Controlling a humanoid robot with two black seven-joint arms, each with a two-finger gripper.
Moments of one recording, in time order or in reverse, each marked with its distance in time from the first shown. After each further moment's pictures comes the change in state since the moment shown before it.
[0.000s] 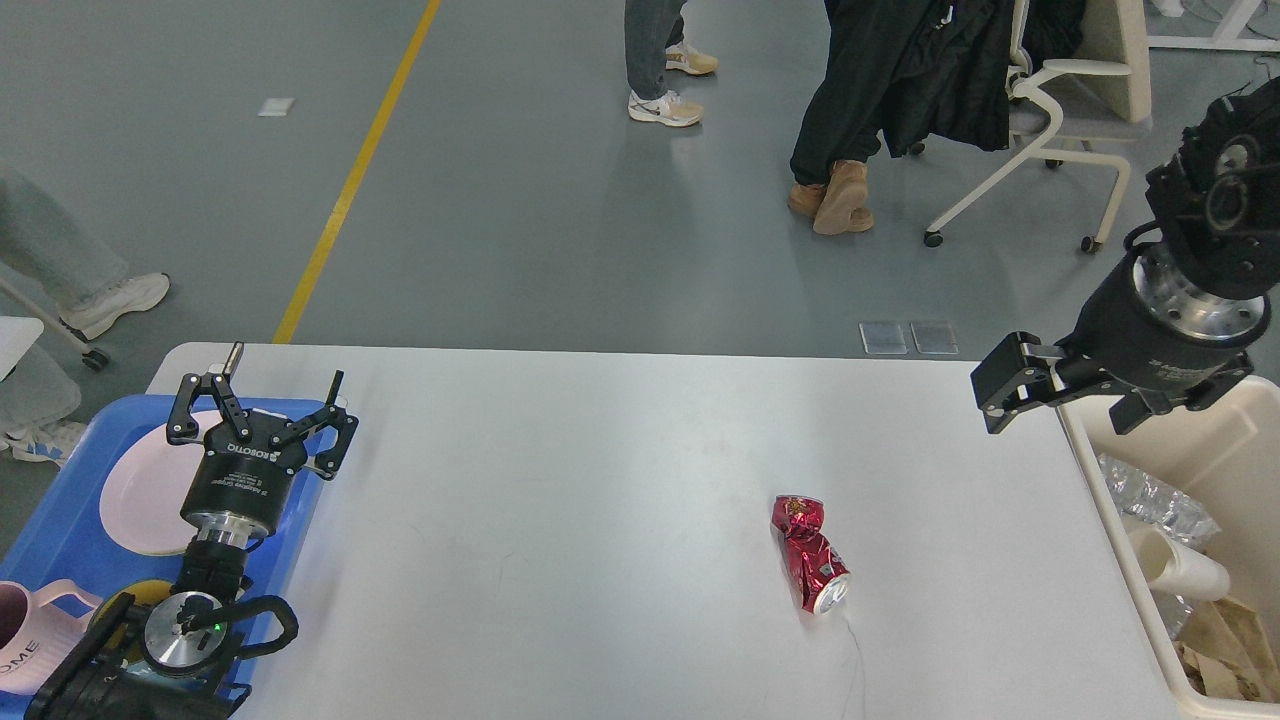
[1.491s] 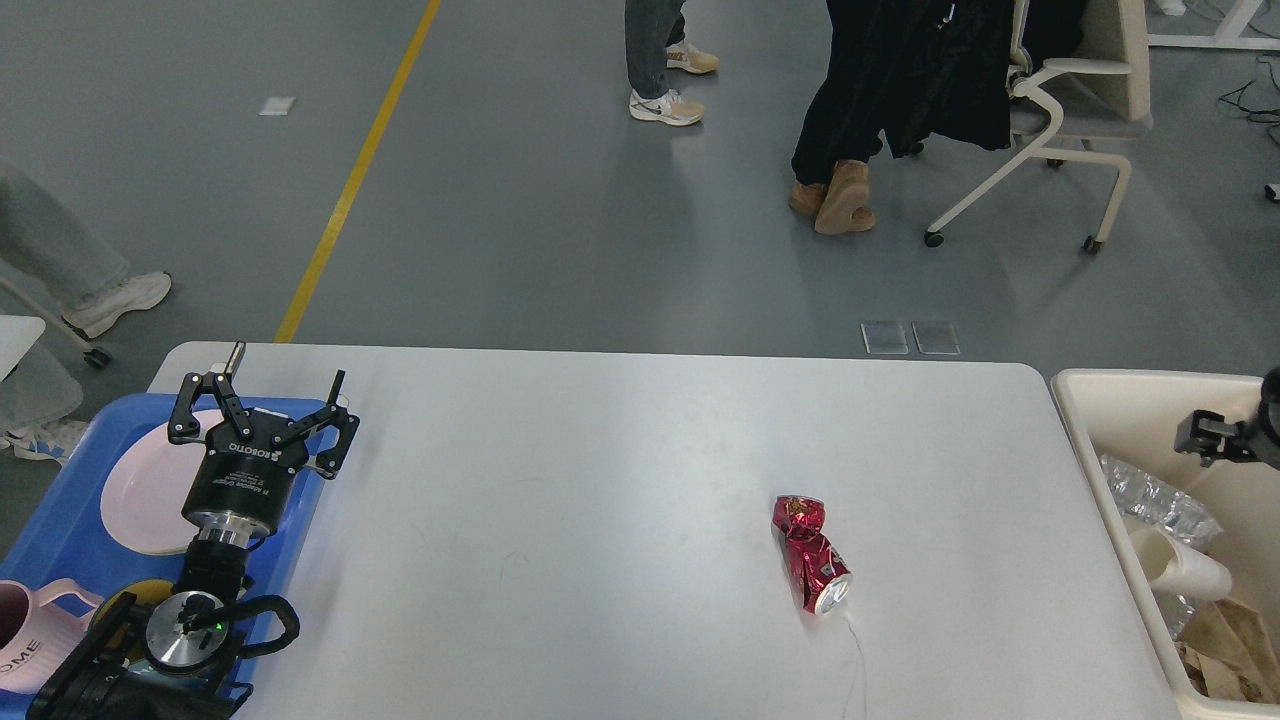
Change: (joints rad) left arm -0.001 -0.002 0.001 0.000 0.000 0.000 0.000; right arm -0.850 -0.370 0.377 -0.657 -0.240 -0.243 -0.378
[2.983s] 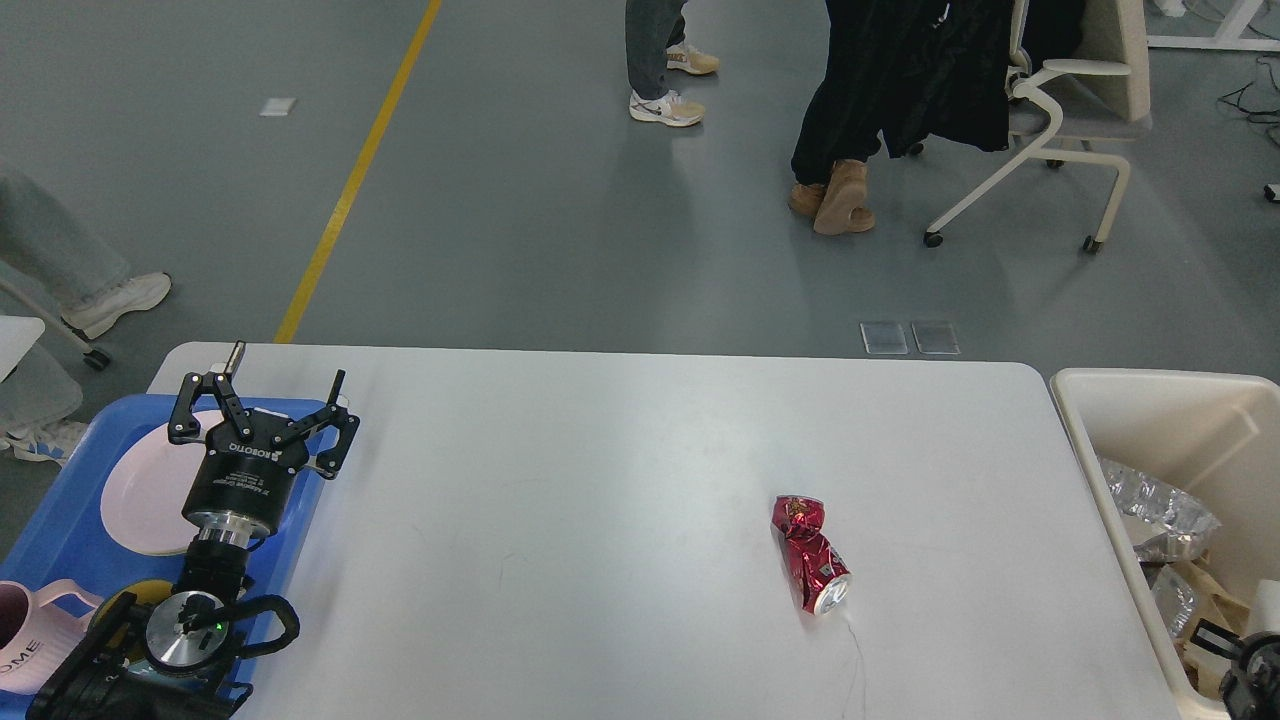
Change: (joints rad) left arm 0.000 0.000 0.000 0.000 0.000 0.001 0.000; right arm -1.035 0.324 0.274 -0.946 0.219 -0.298 0.304
